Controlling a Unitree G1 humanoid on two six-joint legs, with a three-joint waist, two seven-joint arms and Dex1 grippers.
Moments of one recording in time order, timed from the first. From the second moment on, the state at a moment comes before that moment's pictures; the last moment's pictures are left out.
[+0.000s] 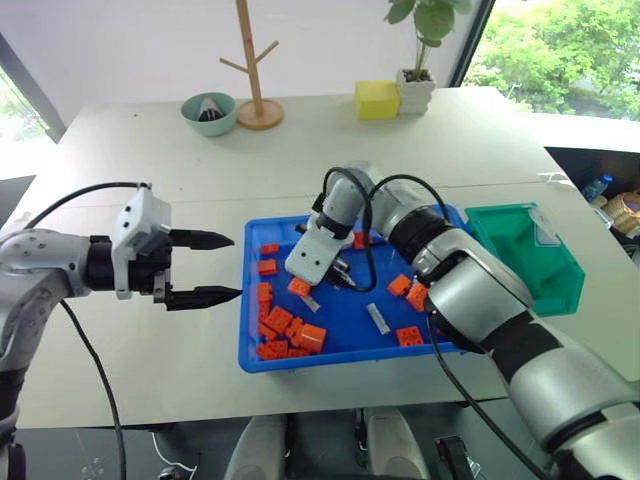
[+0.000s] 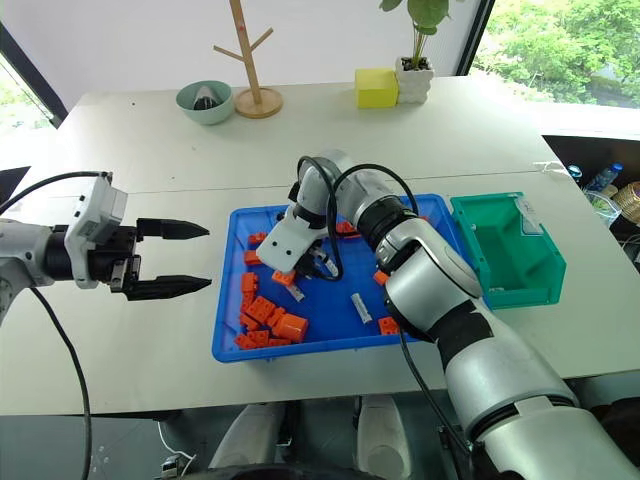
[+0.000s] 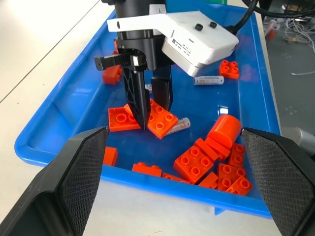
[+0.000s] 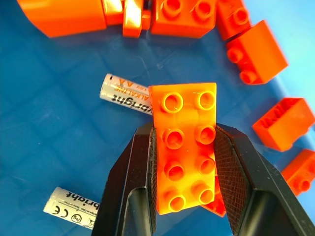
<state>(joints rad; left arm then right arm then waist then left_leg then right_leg) -0.29 1.00 0.21 -0.31 -0.68 0.64 -1.24 -1.35 -0.16 0.64 1.06 -0.30 -0.65 1.57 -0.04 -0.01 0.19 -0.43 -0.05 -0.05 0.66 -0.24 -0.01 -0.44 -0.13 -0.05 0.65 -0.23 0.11</state>
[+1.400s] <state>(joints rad) -0.54 0.95 -0.02 -0.09 -0.61 0.57 -1.44 -0.81 -0.23 0.34 -0.39 0.01 1.61 0.94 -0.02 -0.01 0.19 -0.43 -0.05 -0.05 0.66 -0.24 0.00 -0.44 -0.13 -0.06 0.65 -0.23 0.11</state>
